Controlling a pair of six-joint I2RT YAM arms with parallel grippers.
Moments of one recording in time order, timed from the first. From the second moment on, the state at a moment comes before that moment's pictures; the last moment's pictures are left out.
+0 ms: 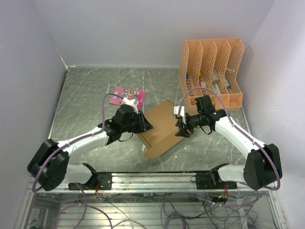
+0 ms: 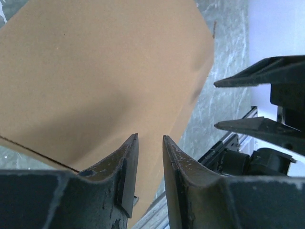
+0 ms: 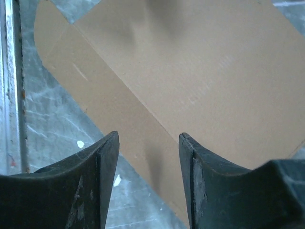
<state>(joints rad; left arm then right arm) -0.71 1.24 0.65 0.06 0.18 -0.84 0.36 1.28 0.86 -0.60 -0.80 -0.86</state>
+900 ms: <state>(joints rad) -0.68 0.88 0.41 0.02 0.07 -0.89 0.22 1.38 0.95 -0.57 -0.88 -0.77</state>
